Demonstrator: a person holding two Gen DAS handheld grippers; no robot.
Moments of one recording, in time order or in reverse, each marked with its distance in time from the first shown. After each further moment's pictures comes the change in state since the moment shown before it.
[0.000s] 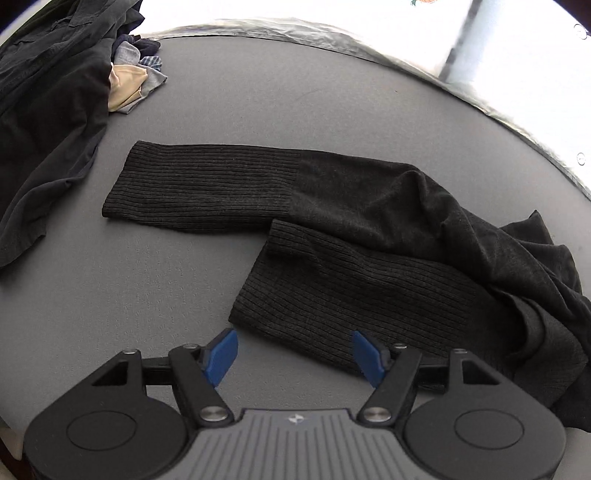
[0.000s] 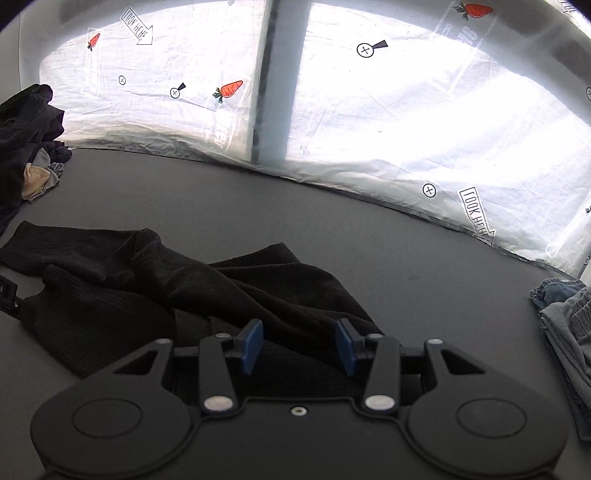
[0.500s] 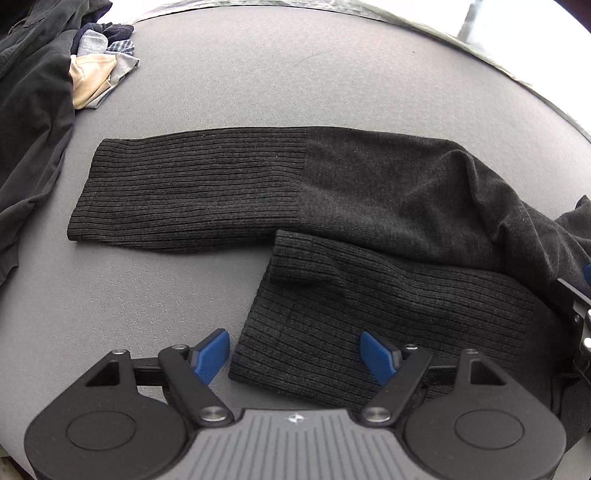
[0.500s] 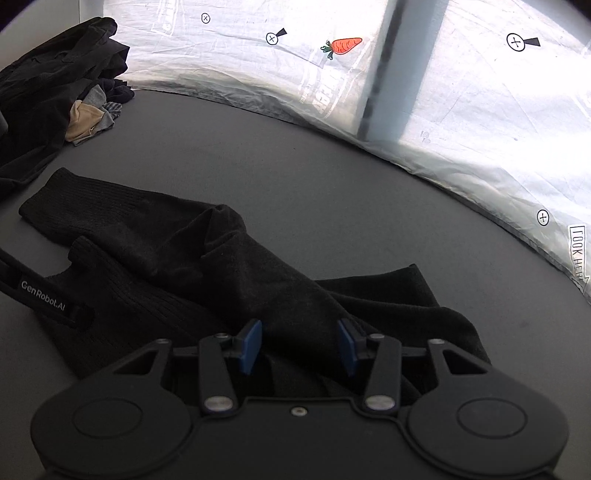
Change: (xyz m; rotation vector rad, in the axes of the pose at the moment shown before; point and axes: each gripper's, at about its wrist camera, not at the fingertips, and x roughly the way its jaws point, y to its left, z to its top) left arm 0.058 -0.003 0.028 0.066 0.087 0.043; right arm 0.081 0.066 0.037 -0.167 0.122 0.178
